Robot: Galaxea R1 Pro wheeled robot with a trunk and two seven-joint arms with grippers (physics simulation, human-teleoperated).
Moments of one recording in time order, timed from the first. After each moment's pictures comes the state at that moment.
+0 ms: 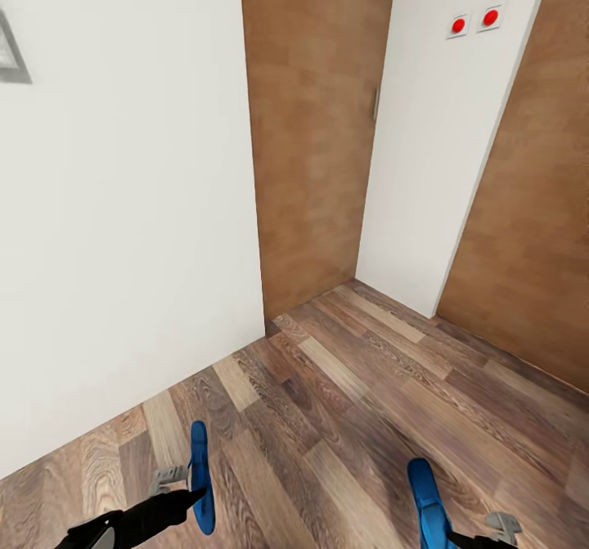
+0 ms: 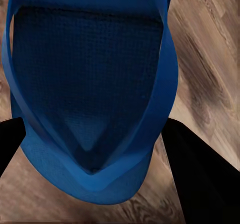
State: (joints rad) left arm -0.34 0.27 -0.28 -0.55 0.62 0.20 -0.65; right arm -0.46 -0.40 0.02 -0.03 -0.35 -0.02 1.02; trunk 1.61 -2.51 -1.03
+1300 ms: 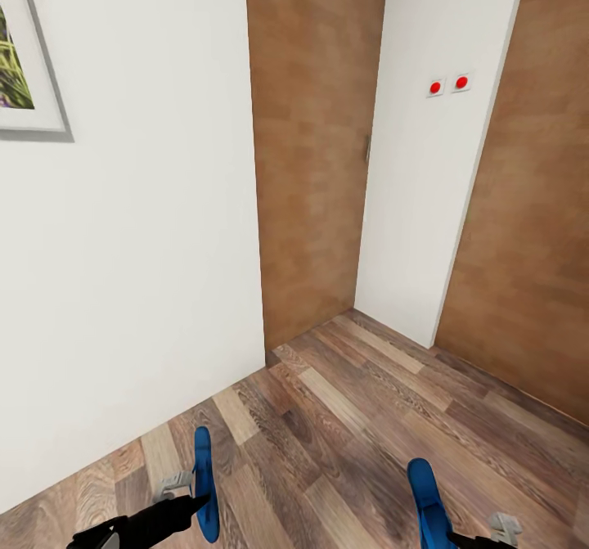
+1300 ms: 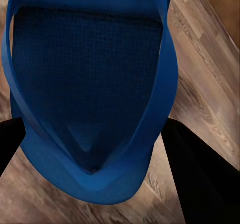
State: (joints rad) left arm -0.34 0.25 -0.28 -0.52 0.62 0.20 -0.65; right arm -0.46 -0.40 0.02 -0.03 -0.35 -0.02 1.02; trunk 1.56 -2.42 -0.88
